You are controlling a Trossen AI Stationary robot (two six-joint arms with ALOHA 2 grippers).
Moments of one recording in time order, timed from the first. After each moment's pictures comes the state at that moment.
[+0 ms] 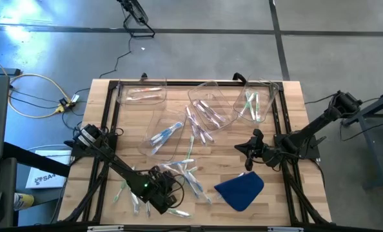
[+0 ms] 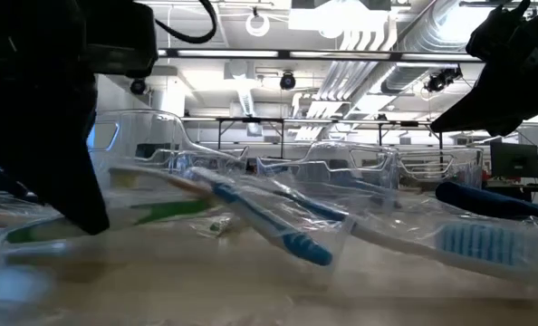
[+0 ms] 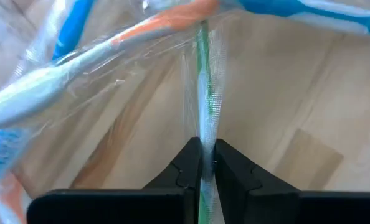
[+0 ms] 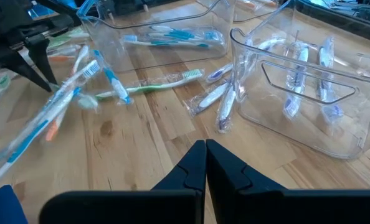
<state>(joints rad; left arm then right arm) -0.69 1.90 1.19 -0.54 -0.49 -1.21 0.59 0.97 0.27 0.08 0.79 0.65</state>
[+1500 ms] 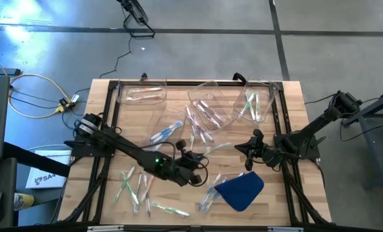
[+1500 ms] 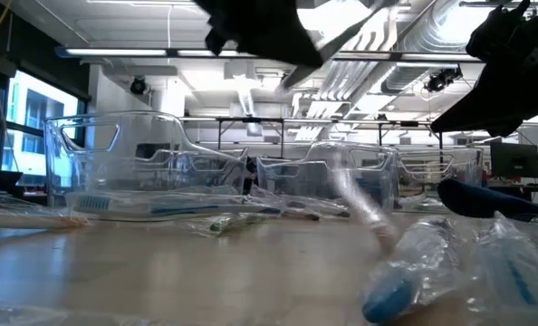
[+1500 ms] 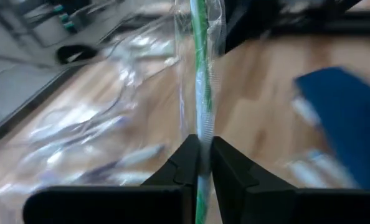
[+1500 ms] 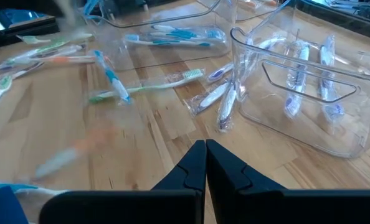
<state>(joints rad) -0.43 1.82 1.28 -0.06 -0.85 -0.33 0.59 0.97 0.27 0.08 0.78 0.66</state>
